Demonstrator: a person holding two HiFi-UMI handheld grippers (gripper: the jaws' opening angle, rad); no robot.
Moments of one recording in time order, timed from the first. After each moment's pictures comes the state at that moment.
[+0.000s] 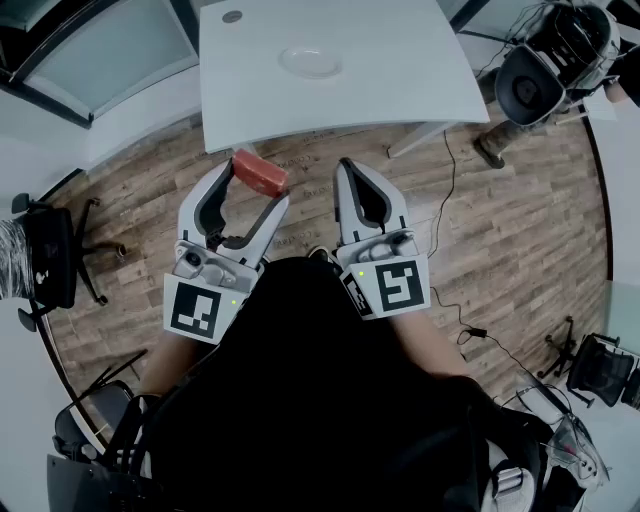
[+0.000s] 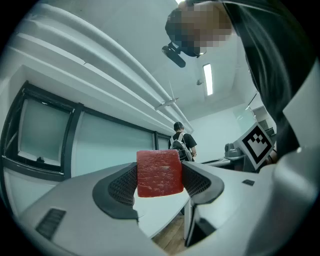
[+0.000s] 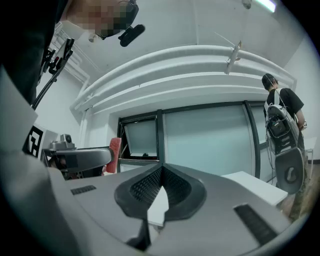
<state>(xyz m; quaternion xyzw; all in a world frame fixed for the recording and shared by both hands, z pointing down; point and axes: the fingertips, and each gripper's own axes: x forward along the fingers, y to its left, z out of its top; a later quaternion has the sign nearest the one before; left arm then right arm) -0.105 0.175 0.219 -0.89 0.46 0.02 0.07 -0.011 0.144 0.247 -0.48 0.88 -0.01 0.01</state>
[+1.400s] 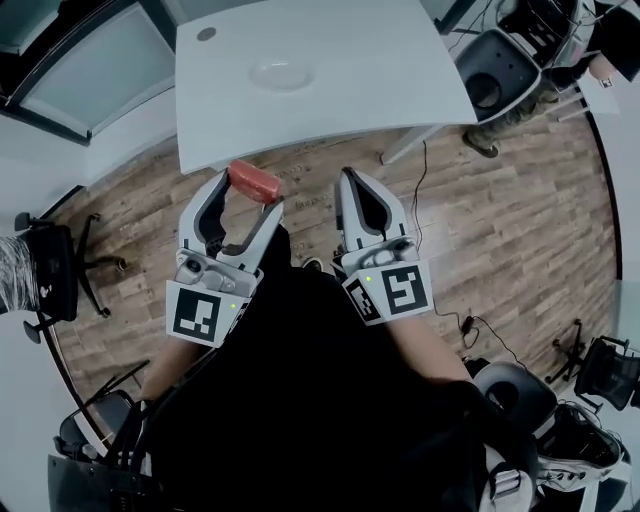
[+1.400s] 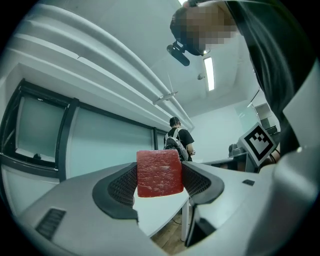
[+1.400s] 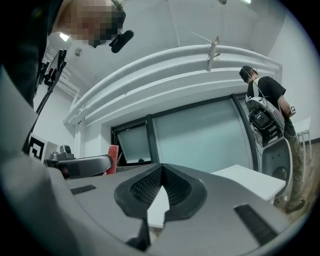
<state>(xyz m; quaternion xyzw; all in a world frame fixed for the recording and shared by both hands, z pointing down) 0.018 0.169 0.217 -0.88 0.47 0.00 0.06 0.125 0.142 0.247 -0.48 0.87 -0.07 0.08</state>
